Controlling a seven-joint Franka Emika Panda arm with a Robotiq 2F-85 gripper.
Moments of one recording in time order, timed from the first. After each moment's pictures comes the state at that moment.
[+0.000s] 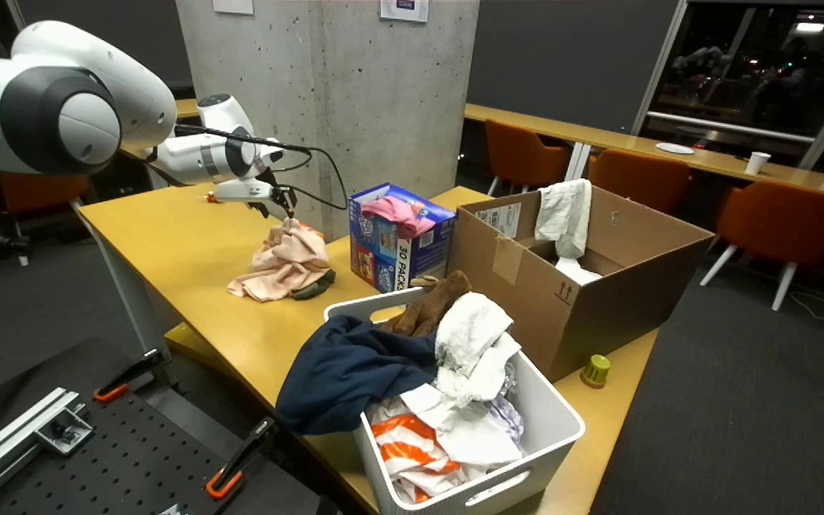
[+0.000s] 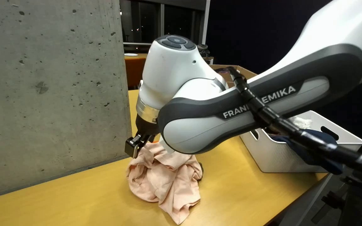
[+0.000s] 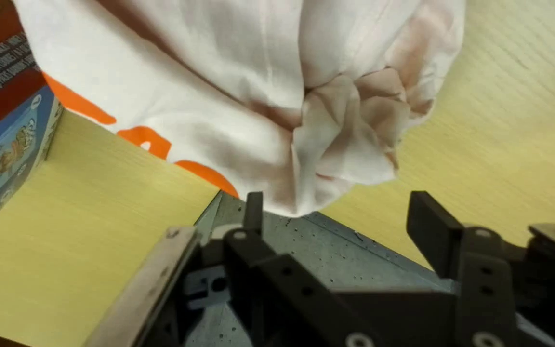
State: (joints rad) arm 0.41 1.17 0.01 -0.99 -0.27 2.55 0.17
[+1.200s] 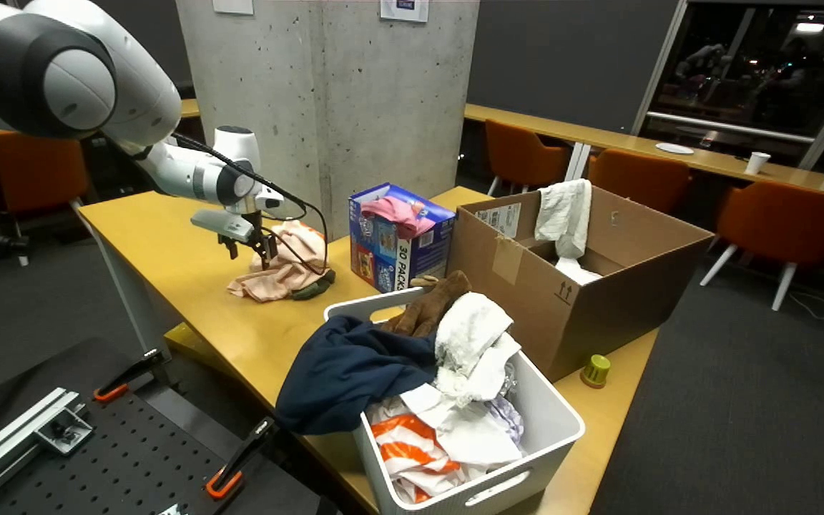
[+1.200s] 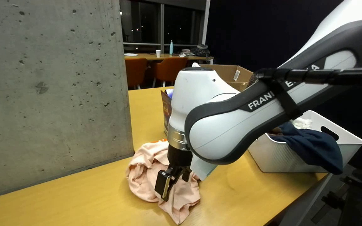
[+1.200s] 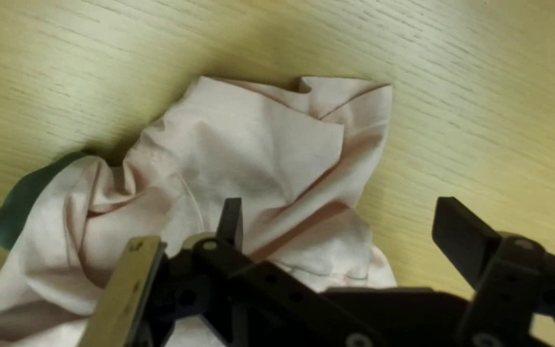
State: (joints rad) arm 0.31 1.02 0.13 -1.38 -0.06 2.45 0.15
